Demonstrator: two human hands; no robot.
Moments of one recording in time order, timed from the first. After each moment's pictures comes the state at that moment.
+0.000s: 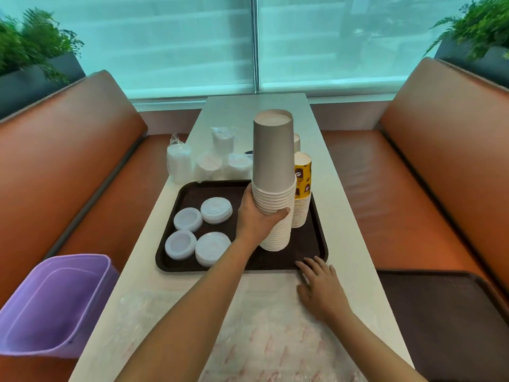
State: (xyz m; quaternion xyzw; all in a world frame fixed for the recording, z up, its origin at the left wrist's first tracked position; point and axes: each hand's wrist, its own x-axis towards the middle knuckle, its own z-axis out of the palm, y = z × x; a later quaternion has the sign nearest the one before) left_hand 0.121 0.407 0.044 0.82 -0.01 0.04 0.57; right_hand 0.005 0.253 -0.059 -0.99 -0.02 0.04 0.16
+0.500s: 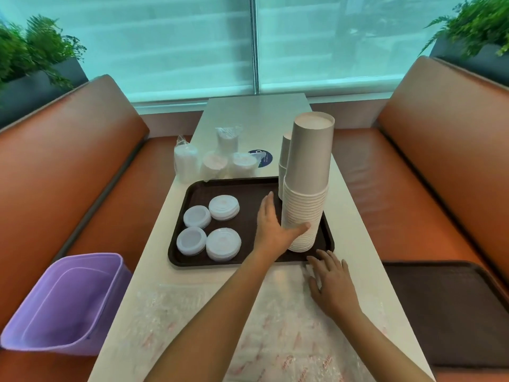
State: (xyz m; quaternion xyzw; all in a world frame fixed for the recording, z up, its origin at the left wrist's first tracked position) left_hand 0.076 0.402 0.043 0.86 -0.05 -0.04 0.51; right_hand -0.015 0.266 -0.047 -0.98 0.02 -0.02 0.17
